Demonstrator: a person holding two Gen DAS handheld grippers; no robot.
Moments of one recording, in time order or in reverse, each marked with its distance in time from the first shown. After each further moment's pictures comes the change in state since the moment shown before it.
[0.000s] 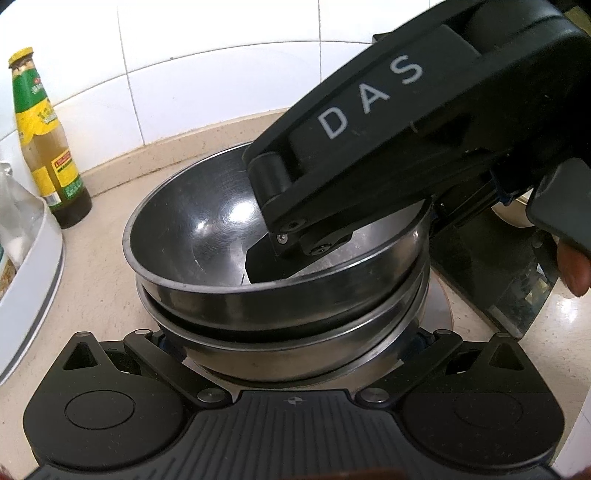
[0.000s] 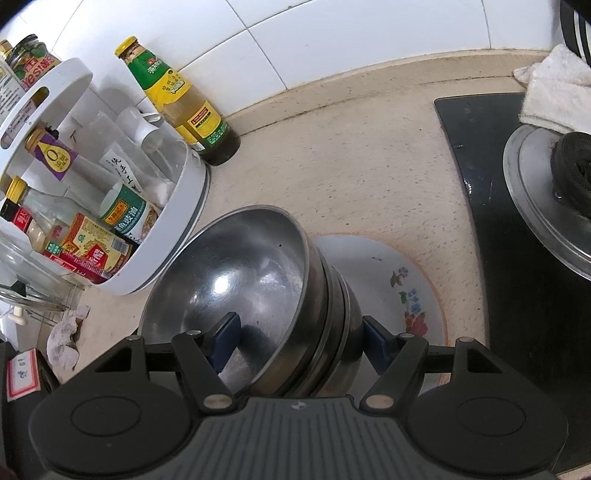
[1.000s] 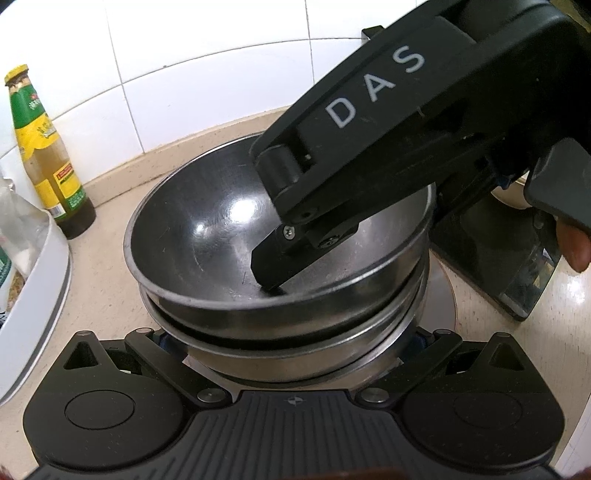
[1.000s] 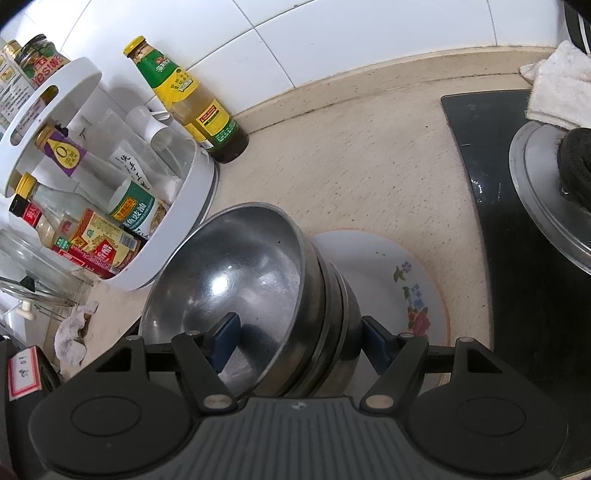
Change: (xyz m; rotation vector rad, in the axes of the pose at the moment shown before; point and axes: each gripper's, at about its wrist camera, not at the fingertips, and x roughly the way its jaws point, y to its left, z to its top) left arm -0.023 -0.018 -0.015 0.068 -0.001 0.021; right arm -0.003 -0.003 -0.004 -0.014 0.003 0.035
